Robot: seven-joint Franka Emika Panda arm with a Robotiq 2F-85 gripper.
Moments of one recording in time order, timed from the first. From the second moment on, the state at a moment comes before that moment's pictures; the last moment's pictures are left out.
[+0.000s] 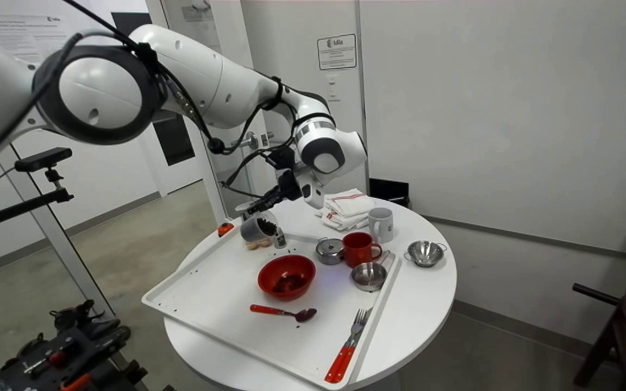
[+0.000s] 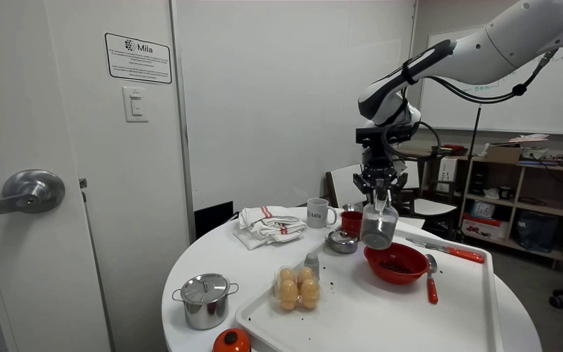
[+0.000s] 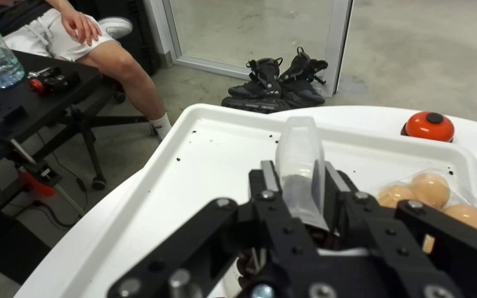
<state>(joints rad) -0.17 0.99 -0.11 -1.18 0.81 1.32 0.77</state>
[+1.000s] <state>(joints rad) 0.15 0.88 -0.10 -1.39 0.43 1.82 0.90</state>
